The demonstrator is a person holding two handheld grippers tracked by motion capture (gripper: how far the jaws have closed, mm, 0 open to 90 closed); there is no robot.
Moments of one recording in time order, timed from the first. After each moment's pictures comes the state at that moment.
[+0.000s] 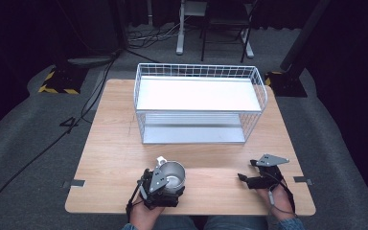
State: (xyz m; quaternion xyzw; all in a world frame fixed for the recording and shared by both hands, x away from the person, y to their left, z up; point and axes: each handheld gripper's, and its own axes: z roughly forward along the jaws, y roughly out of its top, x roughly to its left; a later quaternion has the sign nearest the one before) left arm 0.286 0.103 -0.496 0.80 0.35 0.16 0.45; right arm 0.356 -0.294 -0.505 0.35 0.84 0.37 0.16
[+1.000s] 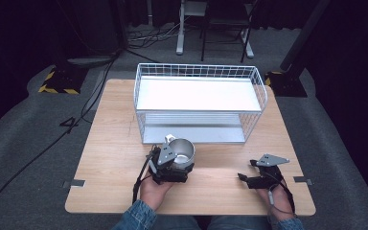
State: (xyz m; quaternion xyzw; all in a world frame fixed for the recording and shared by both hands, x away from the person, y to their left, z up) left arm 0.345 0.079 -0.454 0.79 0.35 0.17 0.48; right arm 0.356 -0.295 -0.505 0.36 0.84 0.37 0.16
